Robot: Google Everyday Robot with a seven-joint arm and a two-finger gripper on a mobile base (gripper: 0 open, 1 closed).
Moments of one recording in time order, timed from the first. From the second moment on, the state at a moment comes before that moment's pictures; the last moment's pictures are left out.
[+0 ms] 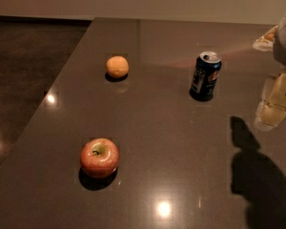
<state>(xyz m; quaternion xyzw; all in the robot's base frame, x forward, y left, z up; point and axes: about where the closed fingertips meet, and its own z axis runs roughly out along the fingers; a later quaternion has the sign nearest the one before) 0.438 -0.217 0.977 -0.60 0.78 -0.03 0.16</state>
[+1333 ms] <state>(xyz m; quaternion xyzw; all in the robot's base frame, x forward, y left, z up) 0.418 -0.083 0.900 -0.68 0.70 0.11 0.19</state>
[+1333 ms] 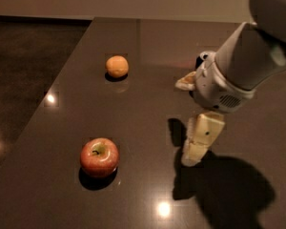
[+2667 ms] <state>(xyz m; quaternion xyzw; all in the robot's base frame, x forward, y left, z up) 0.375 0.057 0.850 -0.75 0.60 0.19 0.19</state>
